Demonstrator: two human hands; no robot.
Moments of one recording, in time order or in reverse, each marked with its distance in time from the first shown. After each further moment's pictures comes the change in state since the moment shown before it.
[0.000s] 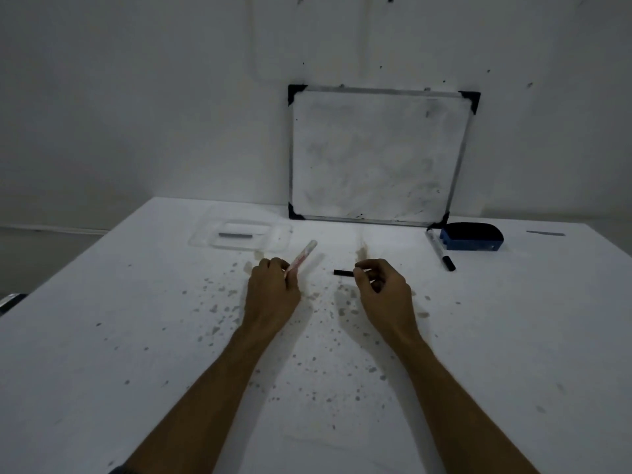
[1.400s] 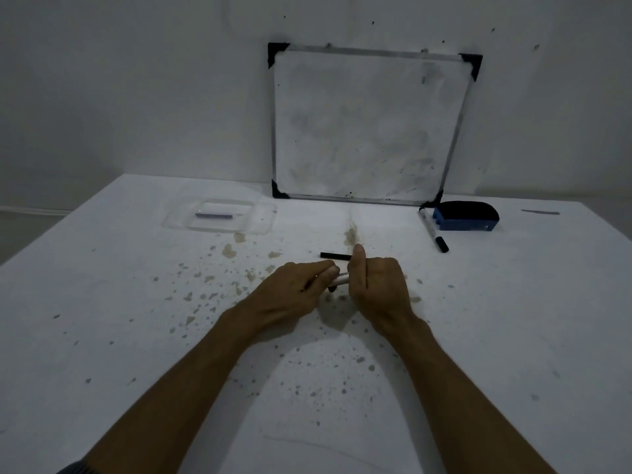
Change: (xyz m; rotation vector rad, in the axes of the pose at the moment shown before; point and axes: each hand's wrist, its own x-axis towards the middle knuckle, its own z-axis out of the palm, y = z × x) left_hand -0.010 0.031 0.008 -0.180 -0.413 0.530; right_hand 0.004 -0.004 -0.005 -0.318 -0.013 -0.422
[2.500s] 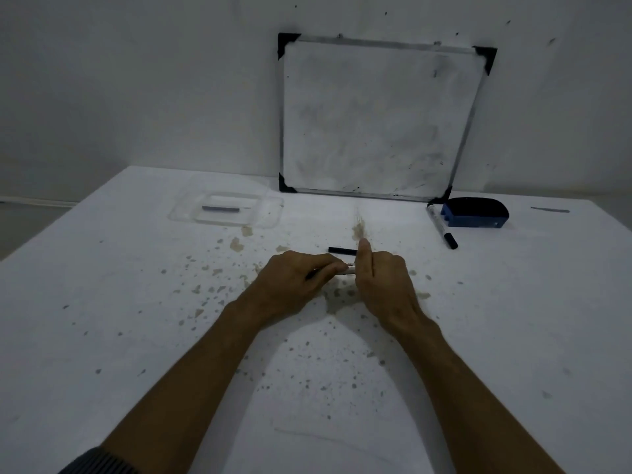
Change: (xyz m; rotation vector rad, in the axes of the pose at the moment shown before) left_hand 0.001 -0.017 -0.008 0.087 0.155 0.109; right_hand 0.001 -0.009 0.004 0.041 -0.049 0.207
